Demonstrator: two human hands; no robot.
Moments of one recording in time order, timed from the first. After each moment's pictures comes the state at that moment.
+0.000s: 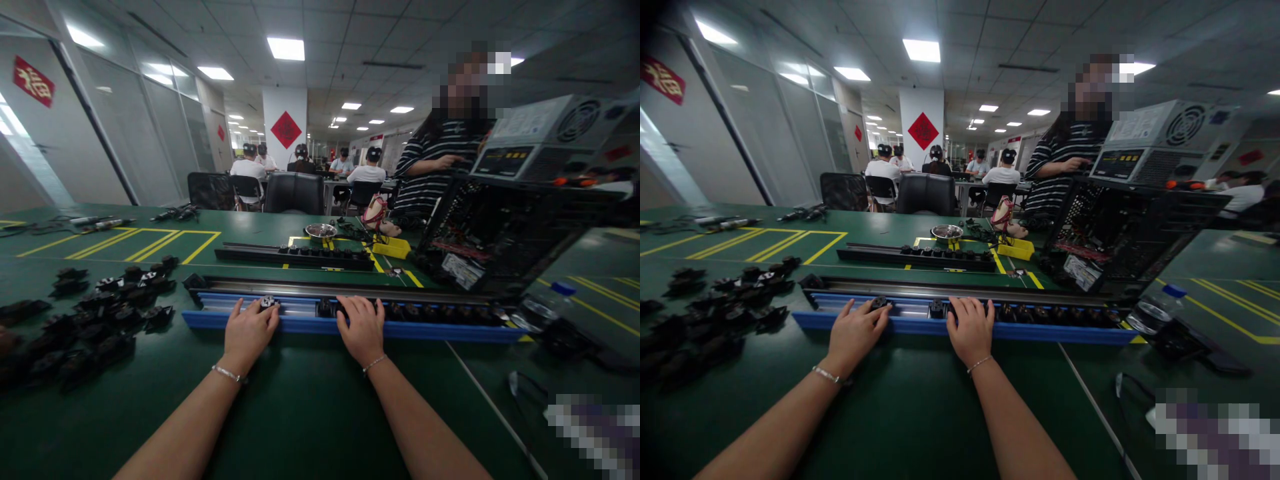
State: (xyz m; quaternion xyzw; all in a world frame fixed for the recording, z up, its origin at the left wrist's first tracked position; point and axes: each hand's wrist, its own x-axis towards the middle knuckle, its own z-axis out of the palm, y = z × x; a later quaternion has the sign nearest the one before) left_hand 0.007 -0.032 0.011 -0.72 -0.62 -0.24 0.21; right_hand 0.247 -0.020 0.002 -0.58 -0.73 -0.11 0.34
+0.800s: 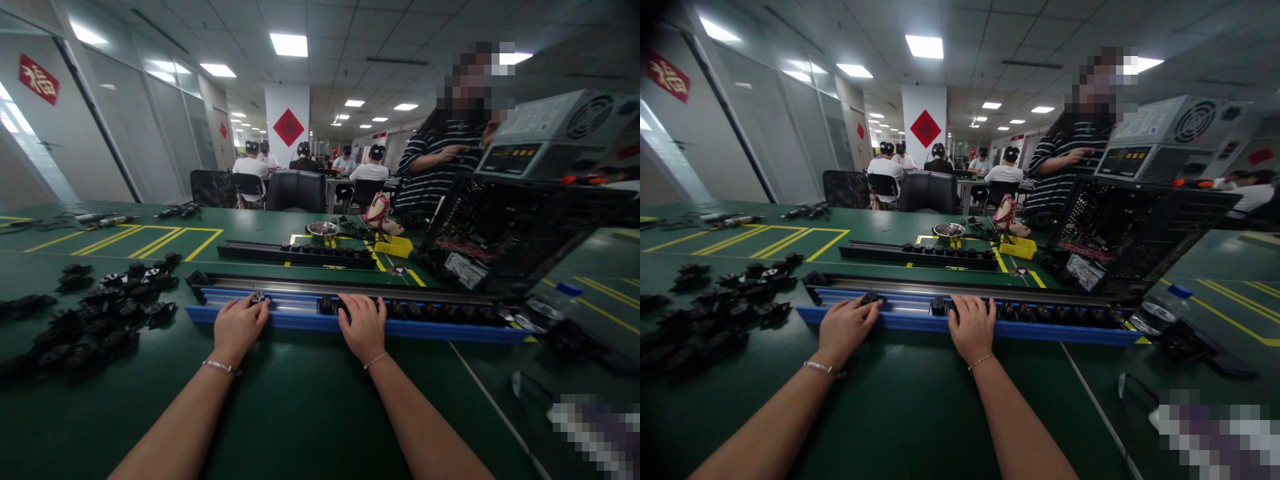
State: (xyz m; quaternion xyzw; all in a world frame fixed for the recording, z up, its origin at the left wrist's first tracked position) left_hand -0.016 -0.028 0.008 -0.69 -0.65 -0.25 0.19; right_hand 0.248 -0.018 0.001 -0.59 -0.73 -0.13 0.33
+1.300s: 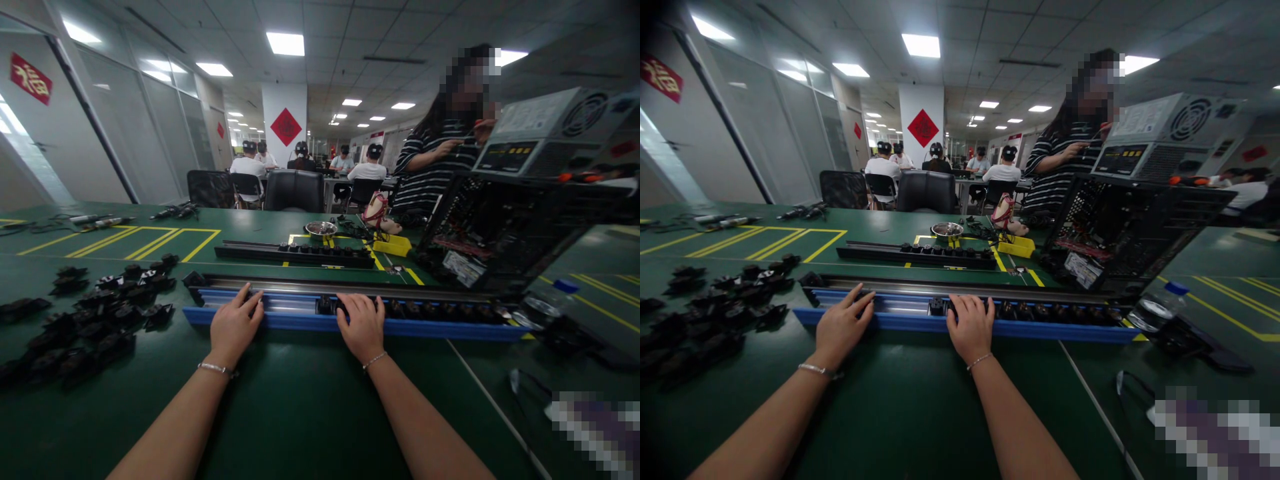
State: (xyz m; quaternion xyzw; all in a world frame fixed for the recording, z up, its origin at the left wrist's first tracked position) left_hand -0.018 -0.025 0.008 -0.67 -0.67 -0.27 0.17; right_hand 0.247 -0.019 0.002 -0.58 -0.73 -0.12 0.34
